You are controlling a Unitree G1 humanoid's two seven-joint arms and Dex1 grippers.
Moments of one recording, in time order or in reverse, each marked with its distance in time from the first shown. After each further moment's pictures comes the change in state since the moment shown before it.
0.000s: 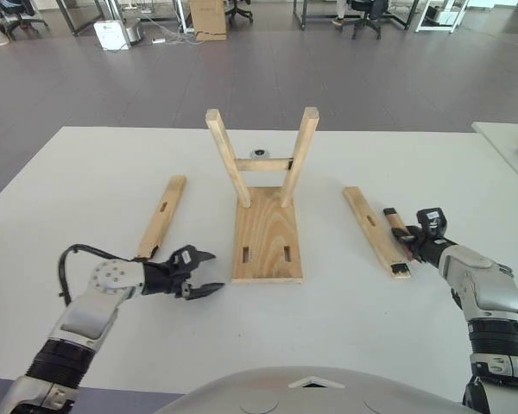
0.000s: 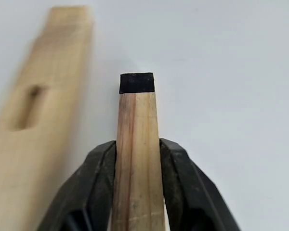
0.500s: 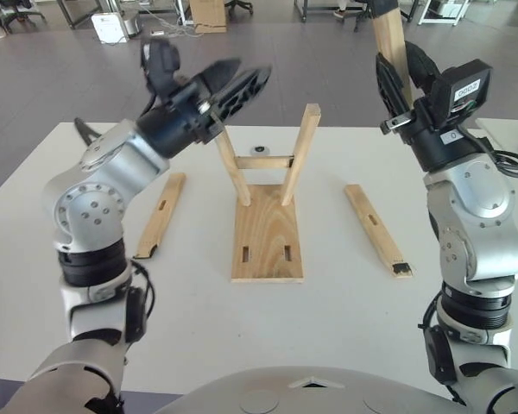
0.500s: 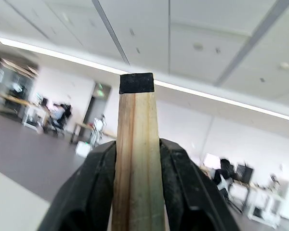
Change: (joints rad) left arm -0.750 -0.396 0.276 -0.322 -0.810 0.647 0.756; right arm -0.329 0.167 0.192 -0.682 -0.018 -0.239 -0.145
